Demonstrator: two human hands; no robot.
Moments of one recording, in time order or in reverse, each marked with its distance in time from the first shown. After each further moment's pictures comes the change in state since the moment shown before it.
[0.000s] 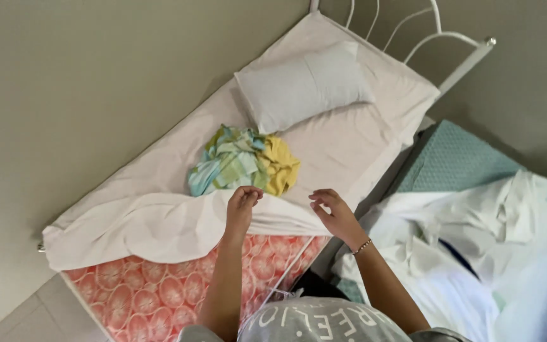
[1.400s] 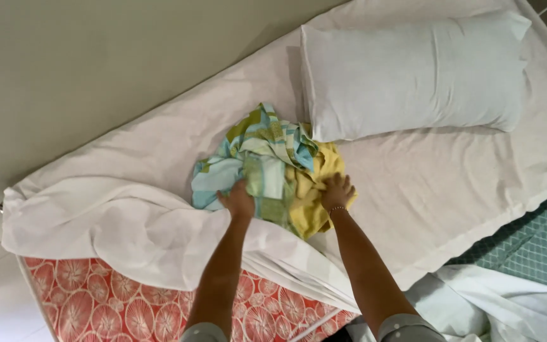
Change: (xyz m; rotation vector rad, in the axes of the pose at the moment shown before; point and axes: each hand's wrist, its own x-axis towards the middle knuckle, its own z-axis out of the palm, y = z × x) left_hand 0.244 -0.359 -0.177 1.400 0.411 -0.290; right_hand 0.357 0.443 0.305 -0.875 -0.300 0.347
